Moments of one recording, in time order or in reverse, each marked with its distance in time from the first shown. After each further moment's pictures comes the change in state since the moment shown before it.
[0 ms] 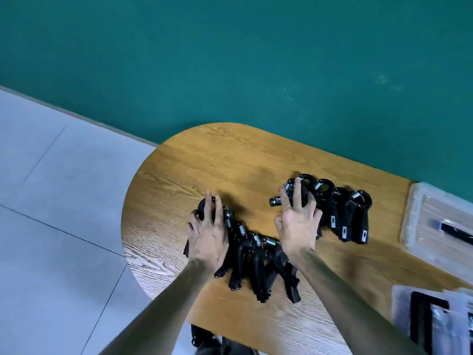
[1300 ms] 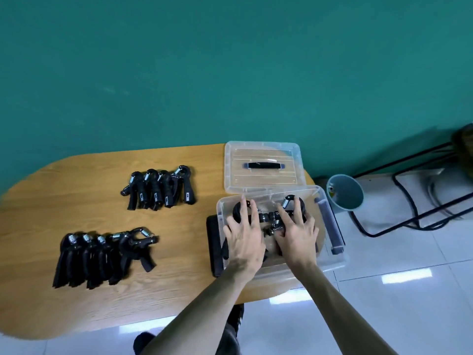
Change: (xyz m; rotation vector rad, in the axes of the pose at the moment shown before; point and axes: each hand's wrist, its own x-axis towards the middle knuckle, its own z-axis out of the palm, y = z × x) left_hand -0.252 0.461 0.107 0.032 0.149 0.536; right_hand -0.264 0.431 -0.031 0.290 0.079 0.477
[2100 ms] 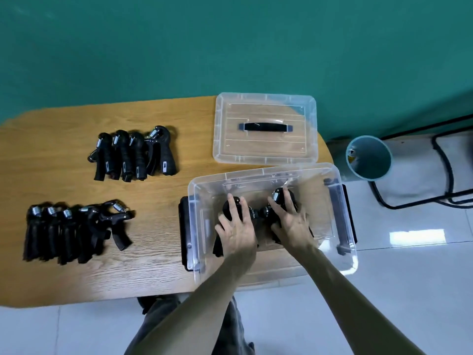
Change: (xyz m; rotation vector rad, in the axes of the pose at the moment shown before) left_hand 0.031 0.009 0.129 0.163 -0.213 -0.226; right_hand 0.064 0.089 0.110 0.159 -0.414 -0.229
